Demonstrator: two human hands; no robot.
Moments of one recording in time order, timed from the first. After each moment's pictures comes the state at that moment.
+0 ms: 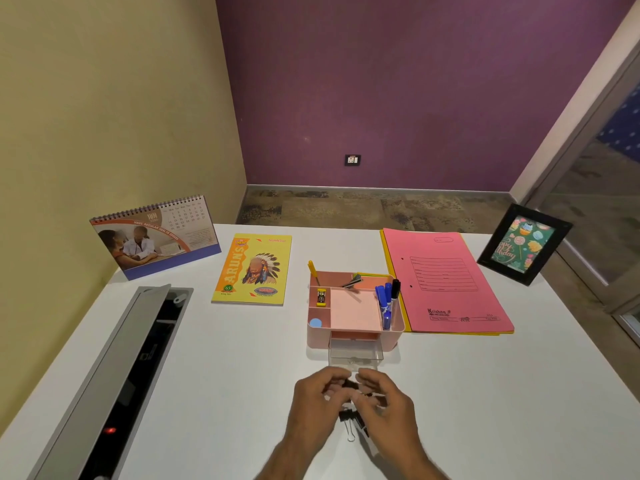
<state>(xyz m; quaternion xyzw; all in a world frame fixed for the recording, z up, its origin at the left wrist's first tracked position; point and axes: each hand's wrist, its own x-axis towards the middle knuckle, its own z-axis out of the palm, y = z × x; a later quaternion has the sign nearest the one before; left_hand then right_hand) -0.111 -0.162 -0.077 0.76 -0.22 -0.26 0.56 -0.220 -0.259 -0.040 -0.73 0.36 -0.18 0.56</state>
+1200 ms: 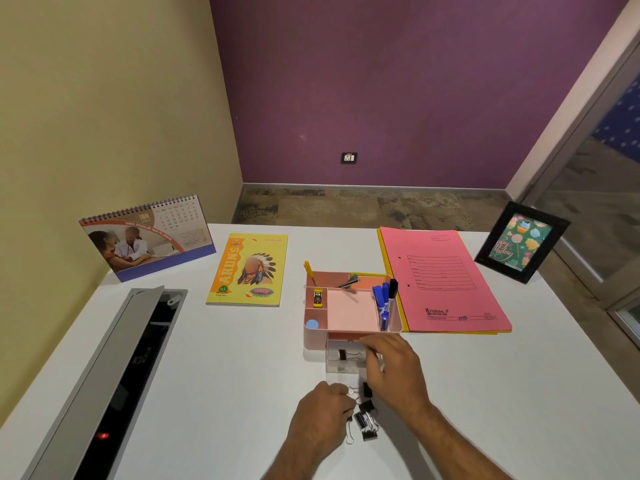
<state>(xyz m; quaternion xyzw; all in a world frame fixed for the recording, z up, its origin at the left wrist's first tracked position) -0.112 -0.170 -0.087 0.84 -0.50 -0.17 0.15 -0.185 -0.313 -0.015 -0.91 0.24 -0.24 0.25</state>
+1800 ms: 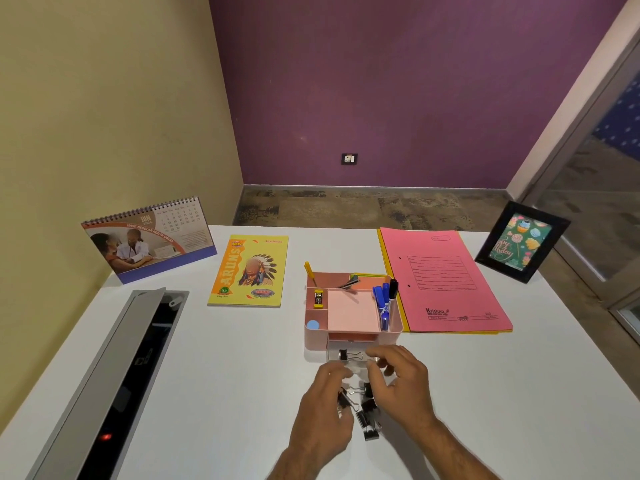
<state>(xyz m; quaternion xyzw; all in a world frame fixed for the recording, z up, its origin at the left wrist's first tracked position) -0.124 -0.164 -0.073 0.80 -0.38 -0.16 0.43 -0.202 -0.306 -0.026 -0.86 0.24 -0.31 0.33</state>
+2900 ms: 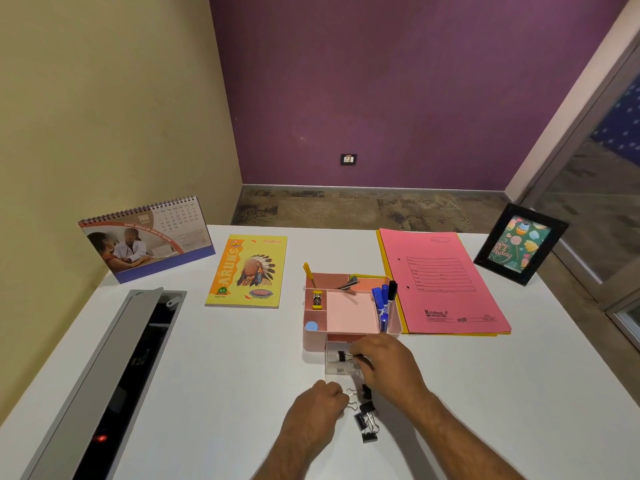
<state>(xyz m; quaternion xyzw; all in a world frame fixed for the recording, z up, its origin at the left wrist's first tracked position) -0.101 -0.165 -0.087 0.82 -0.55 -0.12 0.07 -0.173 -0.325 -0.004 -0.96 0.16 -0.09 0.20</state>
